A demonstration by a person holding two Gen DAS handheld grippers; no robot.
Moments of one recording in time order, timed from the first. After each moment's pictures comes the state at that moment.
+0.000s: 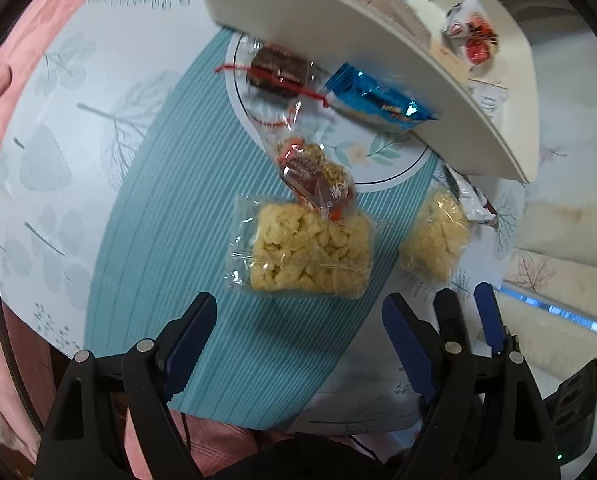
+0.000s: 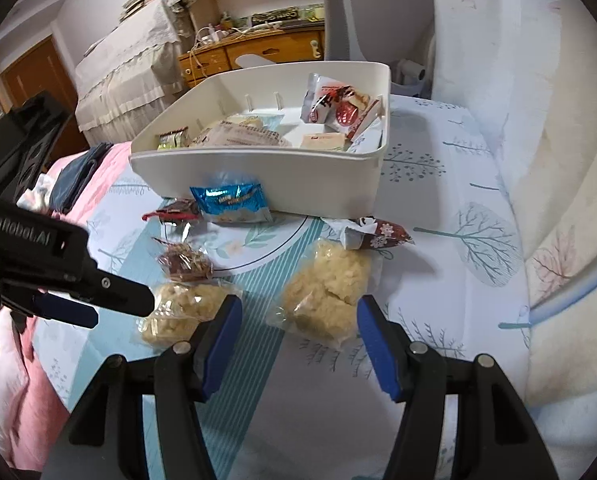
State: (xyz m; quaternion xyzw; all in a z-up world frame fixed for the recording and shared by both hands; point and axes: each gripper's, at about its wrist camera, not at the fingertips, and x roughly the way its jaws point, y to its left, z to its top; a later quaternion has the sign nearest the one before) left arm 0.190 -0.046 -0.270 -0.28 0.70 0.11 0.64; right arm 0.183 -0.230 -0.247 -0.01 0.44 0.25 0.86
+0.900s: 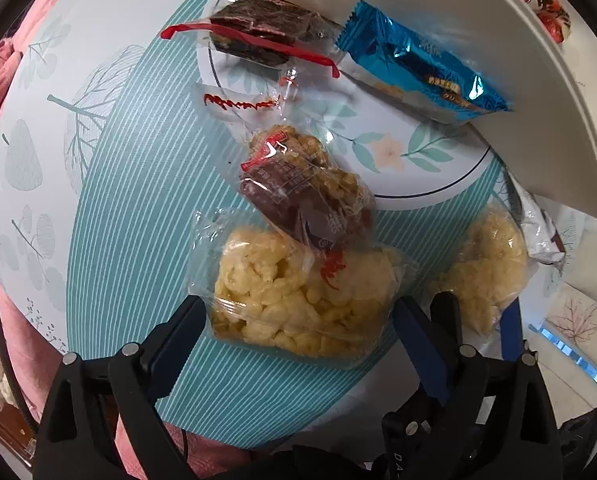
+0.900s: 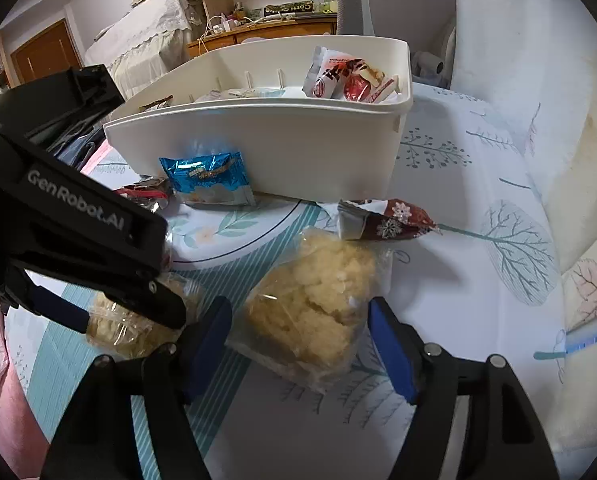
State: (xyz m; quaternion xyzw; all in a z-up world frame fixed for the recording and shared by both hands) left arm 0.235 -0.079 -0.326 -0.25 0.75 0.17 0.59; right arm 0.208 -0.217 -0.294 -0.03 0.44 0.27 0.86
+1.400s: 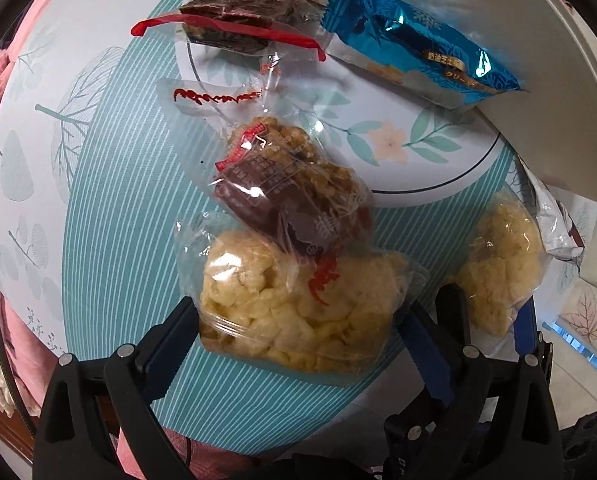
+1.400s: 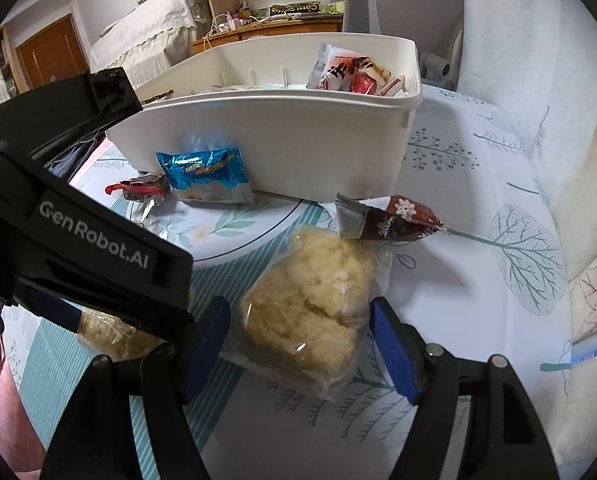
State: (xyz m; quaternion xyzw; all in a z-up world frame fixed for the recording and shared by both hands) left arm 0.247 -0.105 -0.346 -0.23 0.75 0.17 0.59; right arm 0.211 -0.215 -0.301 -0.03 0.43 0.27 0.86
